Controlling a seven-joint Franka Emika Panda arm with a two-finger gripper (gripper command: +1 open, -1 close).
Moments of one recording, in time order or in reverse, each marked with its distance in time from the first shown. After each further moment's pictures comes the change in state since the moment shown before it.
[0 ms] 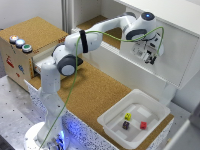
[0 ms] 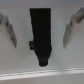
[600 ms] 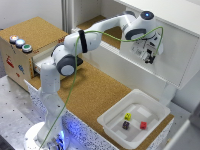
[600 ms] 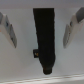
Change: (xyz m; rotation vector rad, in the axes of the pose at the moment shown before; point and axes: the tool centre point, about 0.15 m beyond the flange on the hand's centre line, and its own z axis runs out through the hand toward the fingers) arm 0.007 -0.007 -0.022 0.013 0.056 0.013
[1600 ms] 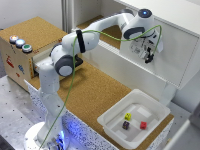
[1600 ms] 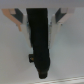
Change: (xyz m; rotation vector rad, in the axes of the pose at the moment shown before) arm 0.004 0.008 -0.005 -0.018 0.033 0.033
